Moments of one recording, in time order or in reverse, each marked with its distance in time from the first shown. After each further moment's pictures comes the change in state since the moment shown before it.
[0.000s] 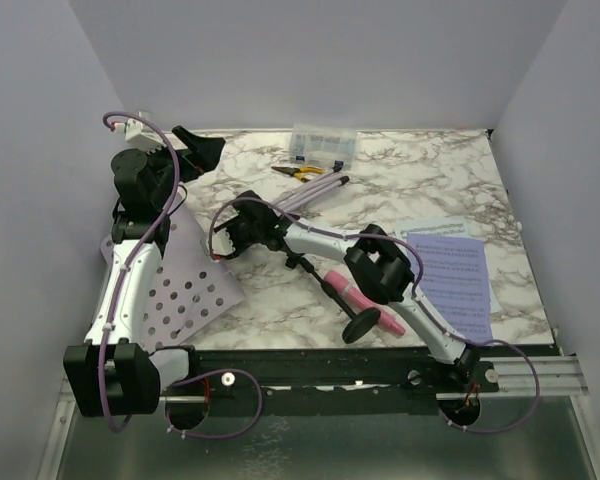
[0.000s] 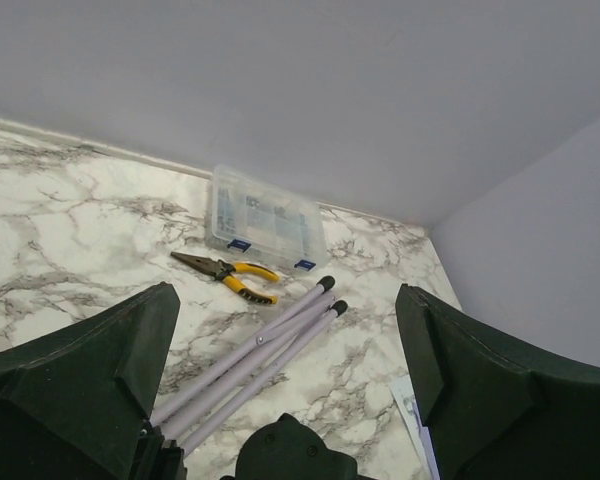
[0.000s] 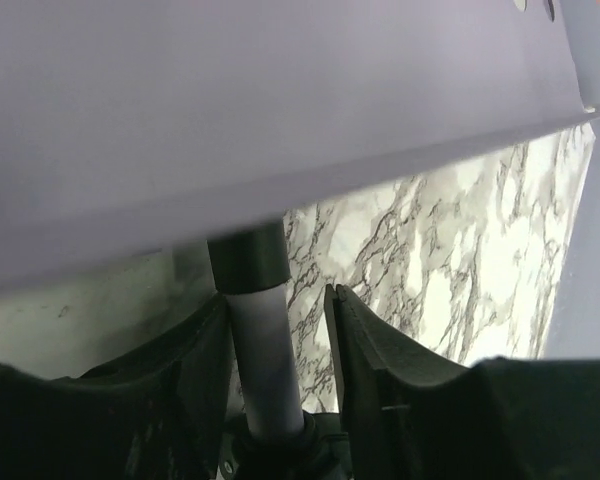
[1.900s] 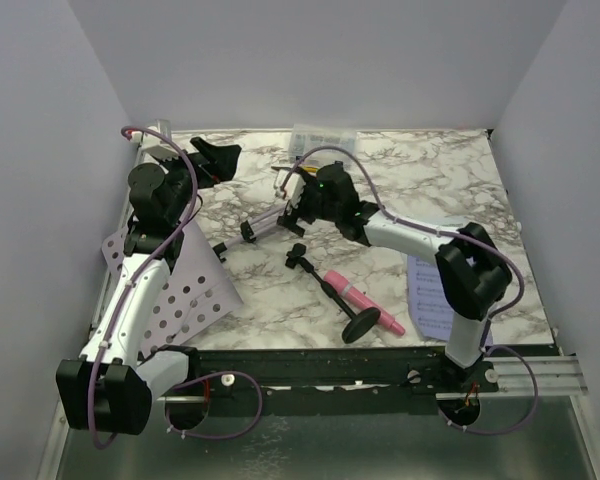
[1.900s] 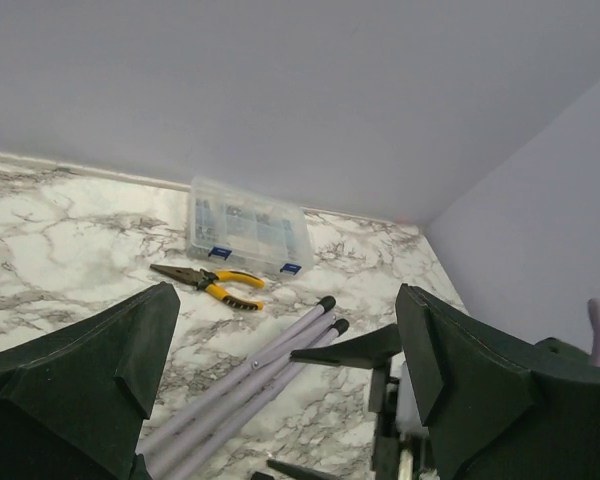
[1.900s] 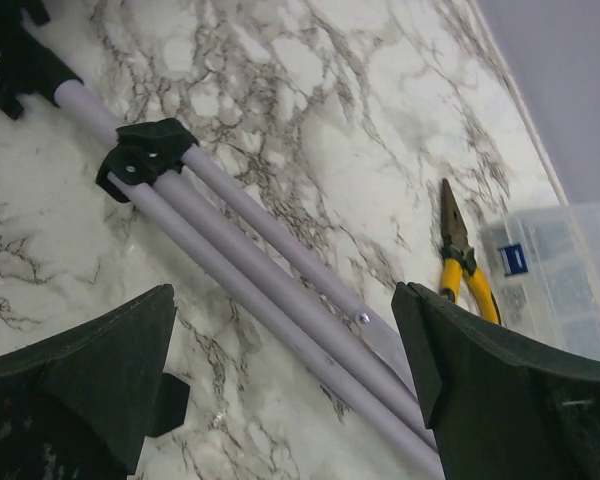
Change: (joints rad) left arm -0.144 -0.084 -0.080 0.066 -0.126 0.065; right arm -0.241 -0.679 -0.718 0.291 0.047 0.705
